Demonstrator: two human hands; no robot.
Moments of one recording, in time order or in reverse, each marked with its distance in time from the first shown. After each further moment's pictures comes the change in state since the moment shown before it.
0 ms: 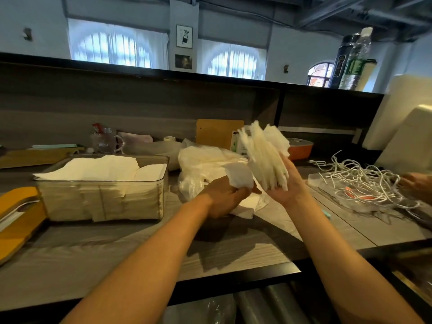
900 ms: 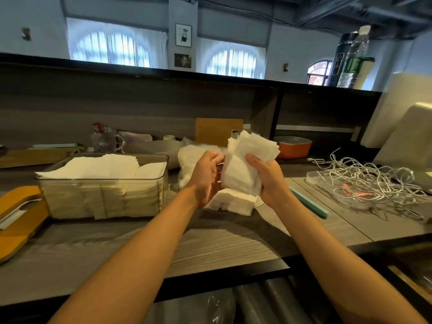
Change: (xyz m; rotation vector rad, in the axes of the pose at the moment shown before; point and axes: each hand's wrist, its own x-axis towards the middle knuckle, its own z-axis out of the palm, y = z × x) left_hand 0.013 -0.010 -0.010 -1.154 0.235 -0.175; right_hand 0.017 0.027 0.002 -0.472 0.331 -0.143
